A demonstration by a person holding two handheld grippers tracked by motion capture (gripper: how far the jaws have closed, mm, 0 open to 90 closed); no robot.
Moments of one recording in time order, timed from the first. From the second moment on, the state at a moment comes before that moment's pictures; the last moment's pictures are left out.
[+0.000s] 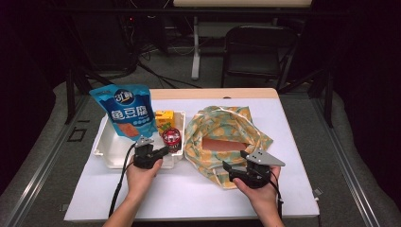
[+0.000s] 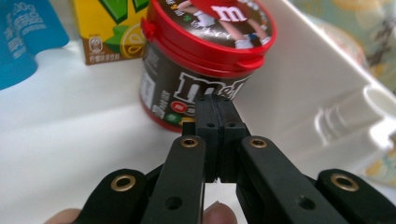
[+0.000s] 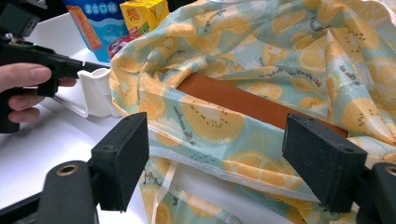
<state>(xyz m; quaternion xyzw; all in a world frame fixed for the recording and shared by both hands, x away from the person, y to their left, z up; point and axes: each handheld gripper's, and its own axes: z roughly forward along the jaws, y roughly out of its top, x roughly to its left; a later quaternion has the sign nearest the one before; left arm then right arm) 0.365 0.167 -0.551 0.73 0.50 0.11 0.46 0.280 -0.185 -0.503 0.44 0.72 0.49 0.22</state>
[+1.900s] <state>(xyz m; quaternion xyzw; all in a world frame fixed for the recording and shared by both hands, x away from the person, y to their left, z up) 0.320 0.061 -0.514 0.75 0.38 0.10 0.53 0.314 -0.235 -0.552 0.51 0.73 0.41 0.18</state>
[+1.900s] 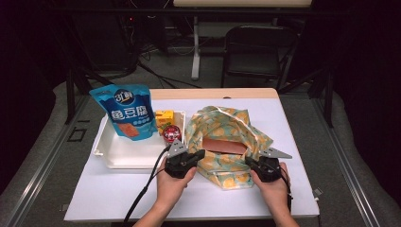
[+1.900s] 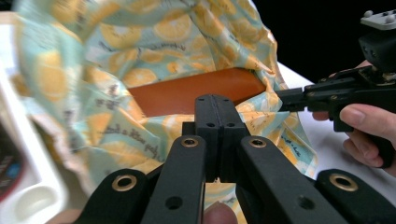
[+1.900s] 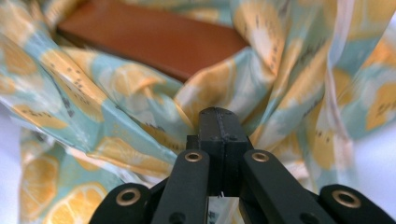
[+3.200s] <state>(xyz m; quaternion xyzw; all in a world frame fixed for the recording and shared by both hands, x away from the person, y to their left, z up) 0.338 0.032 -0.561 0.79 0.41 0.08 0.45 0.316 -0.235 -0.539 0.47 0.72 0.45 0.23</state>
